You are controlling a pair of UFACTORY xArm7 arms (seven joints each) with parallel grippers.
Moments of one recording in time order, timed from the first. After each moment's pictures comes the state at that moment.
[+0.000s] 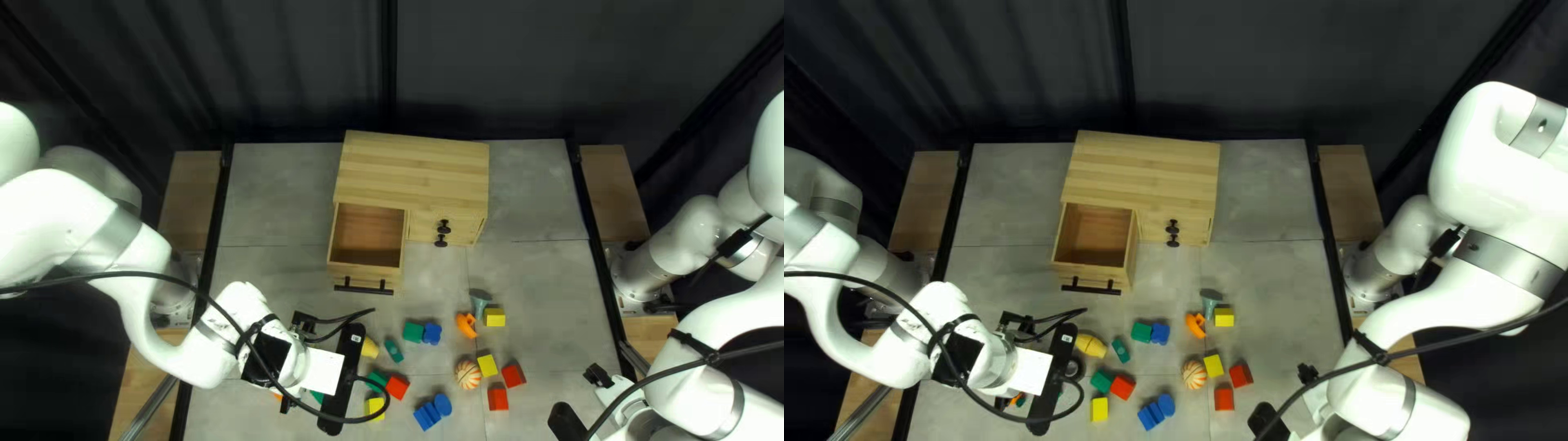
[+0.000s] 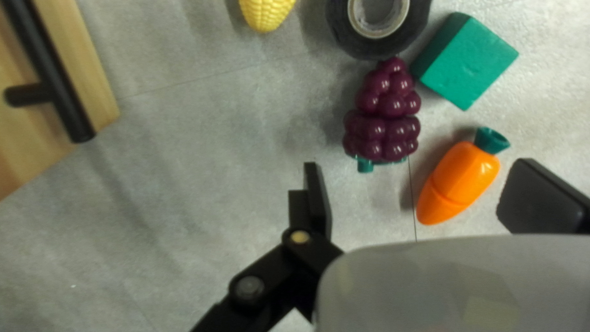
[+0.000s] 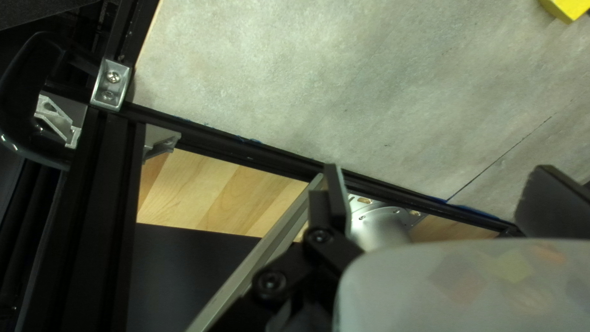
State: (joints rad) left arm 0.12 0.03 -0.71 0.69 0.14 0.76 -0.43; right arm 0.88 -0.02 0.10 0.98 -0.11 1.41 0.47
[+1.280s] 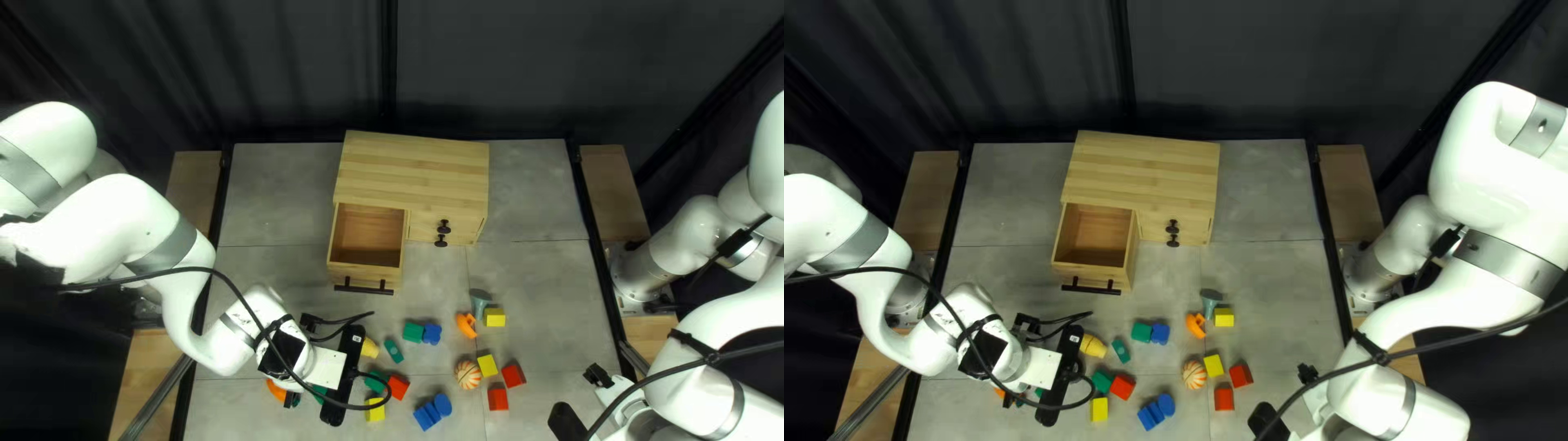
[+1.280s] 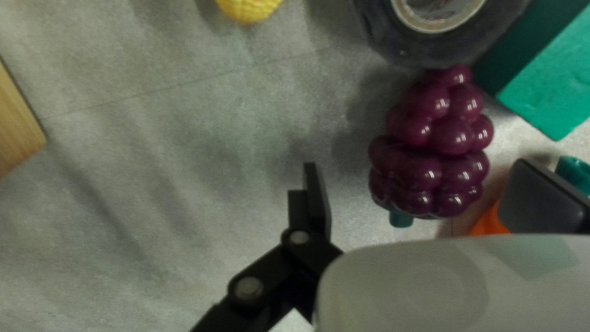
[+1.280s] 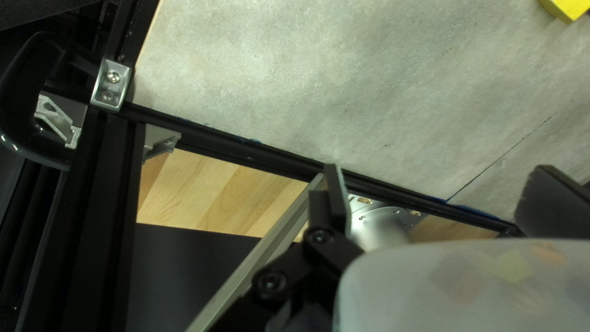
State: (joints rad) left arm 0.13 0.15 -0.66 0.63 0.23 0.64 -0.47; right arm 0.88 -0.02 0.10 0.98 -0.11 1.41 0.47
